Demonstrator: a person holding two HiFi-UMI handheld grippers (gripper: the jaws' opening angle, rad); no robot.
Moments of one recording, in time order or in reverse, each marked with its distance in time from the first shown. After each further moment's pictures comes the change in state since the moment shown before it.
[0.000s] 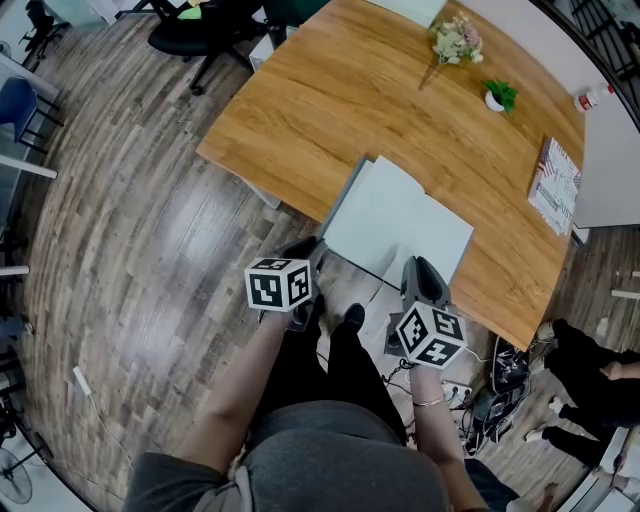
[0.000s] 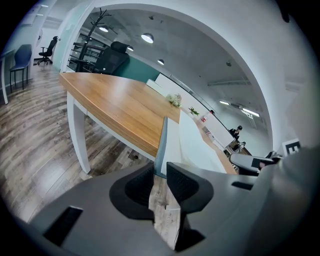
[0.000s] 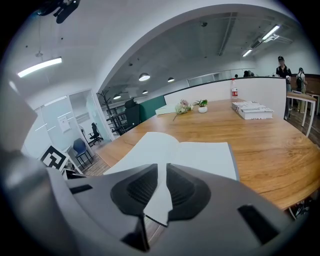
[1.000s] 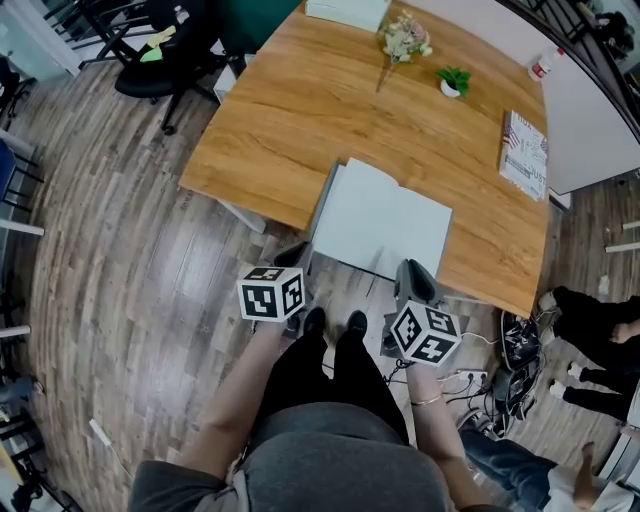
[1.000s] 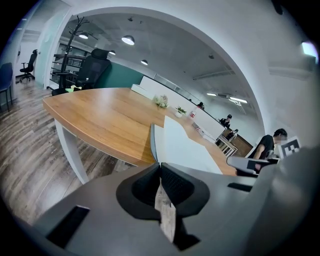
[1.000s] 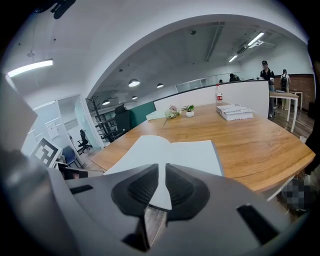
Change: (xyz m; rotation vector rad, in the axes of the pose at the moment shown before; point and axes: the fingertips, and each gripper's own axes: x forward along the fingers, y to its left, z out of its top) left arm -0.021 -0.021 0.022 0.185 0.007 -0.053; right arm -0.032 -0.002 -0.009 0.073 -0.064 -0.118
